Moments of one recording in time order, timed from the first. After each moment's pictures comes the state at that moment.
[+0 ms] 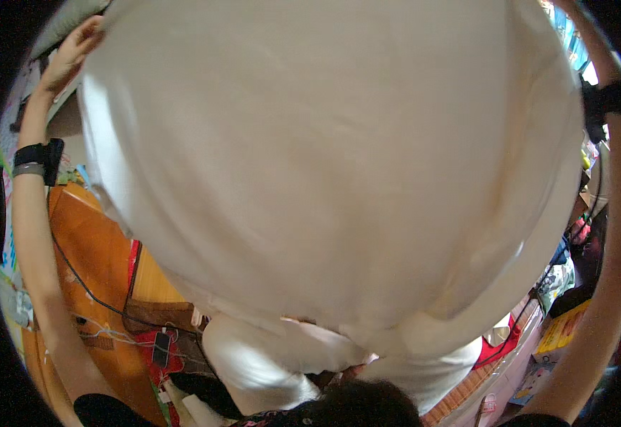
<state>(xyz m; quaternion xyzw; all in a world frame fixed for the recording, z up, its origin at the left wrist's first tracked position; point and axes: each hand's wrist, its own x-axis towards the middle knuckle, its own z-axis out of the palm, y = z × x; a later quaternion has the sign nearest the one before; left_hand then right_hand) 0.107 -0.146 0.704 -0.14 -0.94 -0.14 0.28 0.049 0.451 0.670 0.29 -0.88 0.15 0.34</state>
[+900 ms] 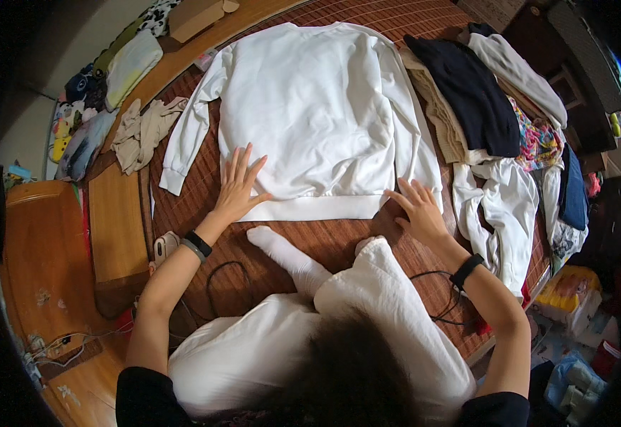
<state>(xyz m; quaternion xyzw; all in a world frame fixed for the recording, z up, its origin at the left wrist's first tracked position) 0.043 0.034 0.014 -0.14 -0.99 -0.03 -0.01 0.015 0.485 0.013 0.33 -0.94 0.09 -0.11</state>
